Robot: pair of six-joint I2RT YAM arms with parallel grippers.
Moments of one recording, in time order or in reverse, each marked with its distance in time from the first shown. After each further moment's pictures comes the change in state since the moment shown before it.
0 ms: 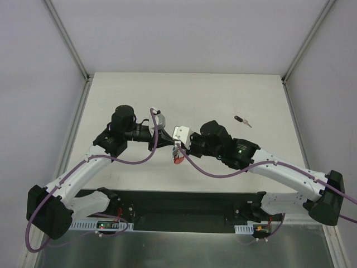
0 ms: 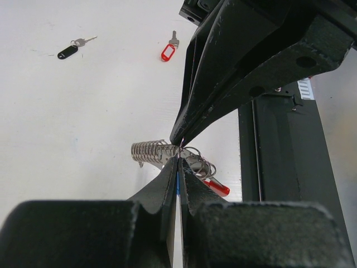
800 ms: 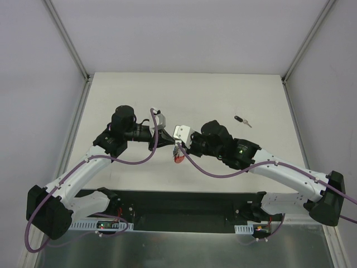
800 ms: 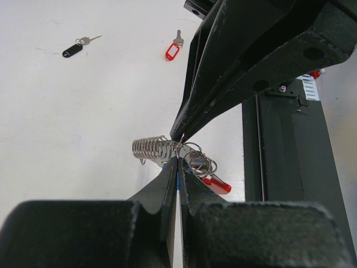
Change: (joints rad) left arm -0.007 -0.004 -0.002 0.001 -0.025 0.003; right arm 0.000 -0.008 0.000 0.007 0.018 0.004
